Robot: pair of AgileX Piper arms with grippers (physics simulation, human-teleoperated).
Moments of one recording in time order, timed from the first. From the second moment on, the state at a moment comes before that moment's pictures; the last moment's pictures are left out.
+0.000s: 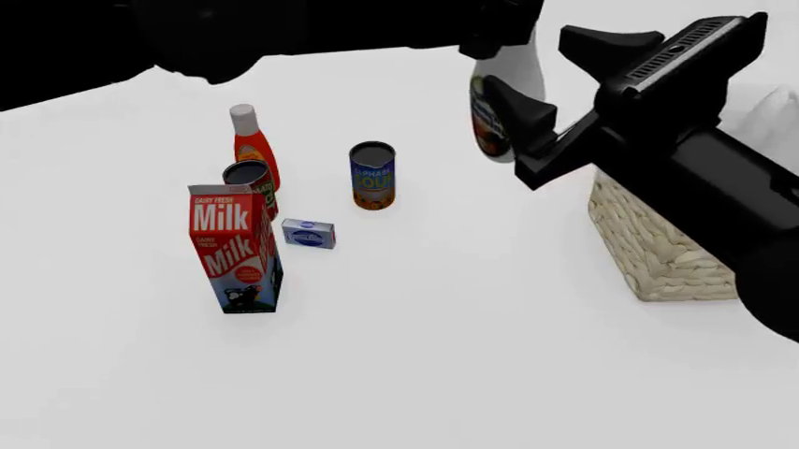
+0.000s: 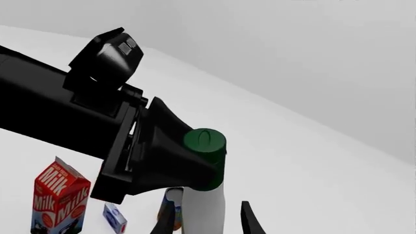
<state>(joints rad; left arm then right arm) -0.87 1.51 -1.42 0.17 0.00 0.57 1.13 -0.61 -0.57 -0.34</state>
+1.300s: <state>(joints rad) -0.90 1.47 -1.40 0.18 0.00 0.58 1.23 -0.66 -0.61 -0.39</state>
